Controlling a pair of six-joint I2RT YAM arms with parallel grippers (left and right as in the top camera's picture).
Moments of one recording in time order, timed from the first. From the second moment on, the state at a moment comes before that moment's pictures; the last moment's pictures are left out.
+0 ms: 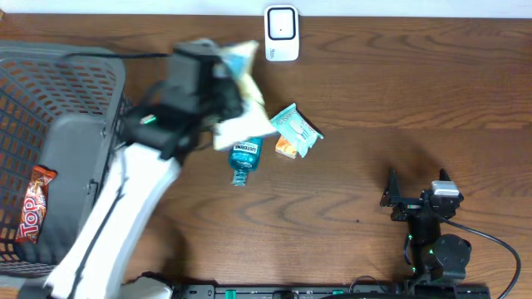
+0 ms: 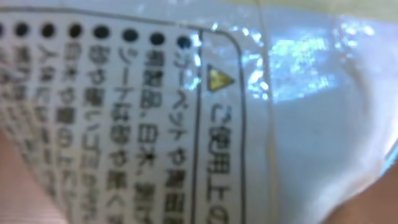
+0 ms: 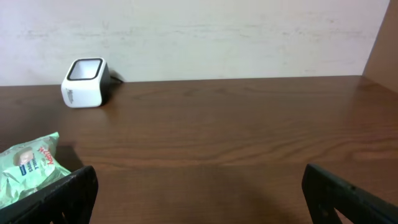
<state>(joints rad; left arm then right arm) -0.39 1.44 1.43 -0.82 0.04 -0.59 -0.06 0.02 0.01 -0.07 -0.03 0.04</state>
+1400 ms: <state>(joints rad) -0.62 1.80 1.49 -0.86 -0.15 -0.64 -0.06 0.02 0.01 -0.07 -0.03 0.04</state>
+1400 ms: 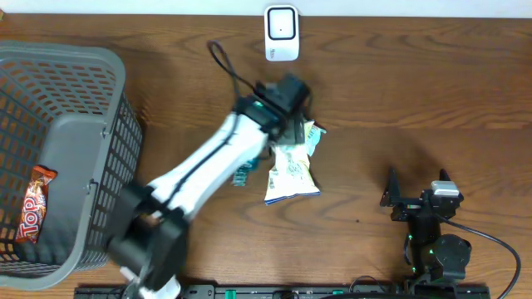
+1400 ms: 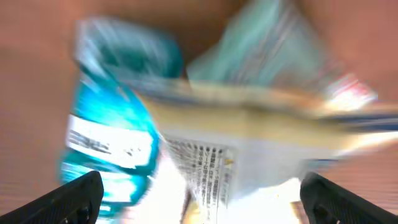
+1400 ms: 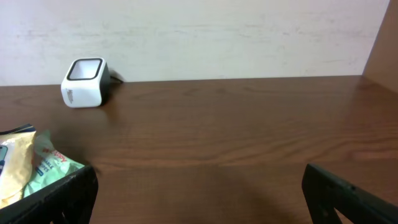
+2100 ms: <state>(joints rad) 0.27 1.29 1.52 -1.16 -0.43 -0.48 -0.06 0.02 0.01 -0.07 -0.03 0.04</state>
